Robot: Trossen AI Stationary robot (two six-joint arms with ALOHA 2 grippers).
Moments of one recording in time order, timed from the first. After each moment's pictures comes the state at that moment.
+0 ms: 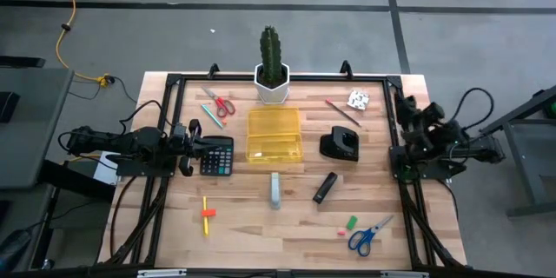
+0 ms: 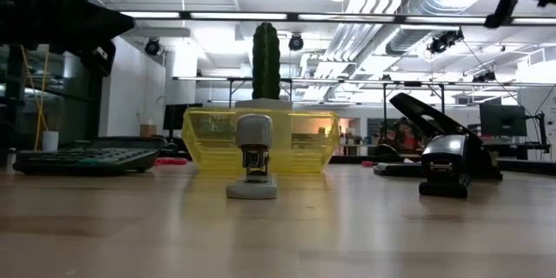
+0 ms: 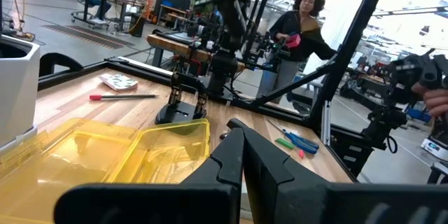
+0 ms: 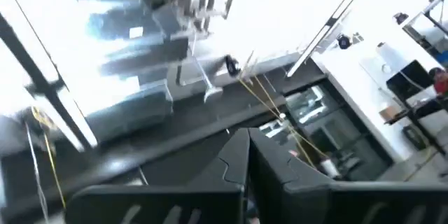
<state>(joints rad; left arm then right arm) -0.02 0.01 0.01 0.03 -0.16 -0.28 0.05 0.03 0.08 0.79 0.54 0.09</state>
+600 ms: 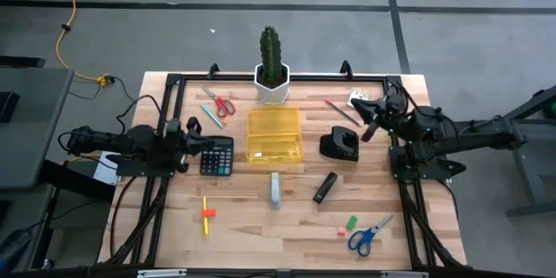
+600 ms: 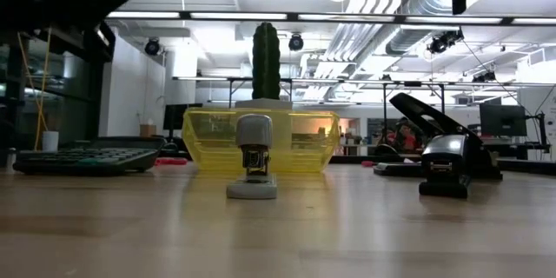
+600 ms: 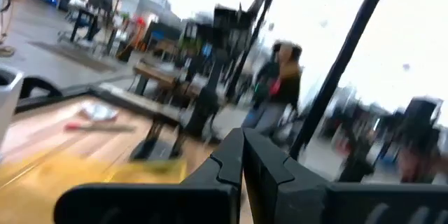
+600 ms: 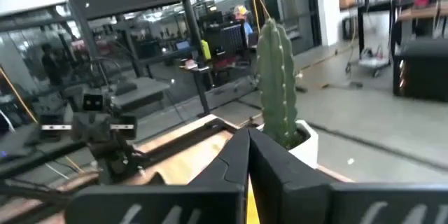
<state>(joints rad) -0.02 0.01 0.01 0.23 -0.19 -0.40 0.05 0.57 0.53 0.10 0.59 0.21</state>
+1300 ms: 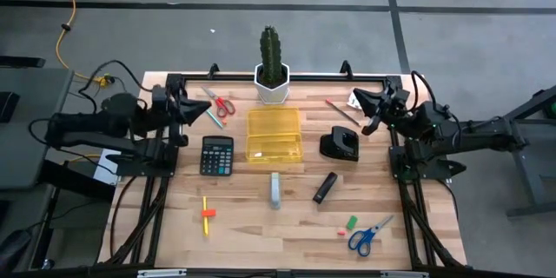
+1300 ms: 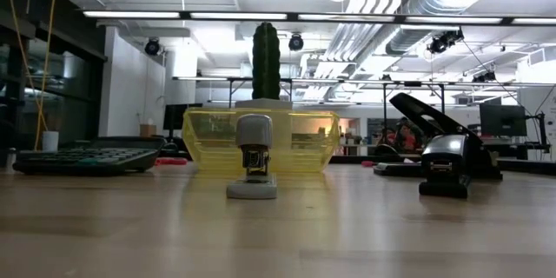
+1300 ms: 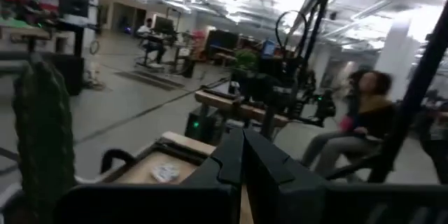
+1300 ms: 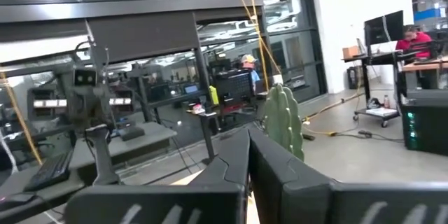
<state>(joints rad) 0.07 0.54 0.75 -0.06 -0.29 -0.18 -0.01 0.60 0.53 0.36 0.52 0.06</state>
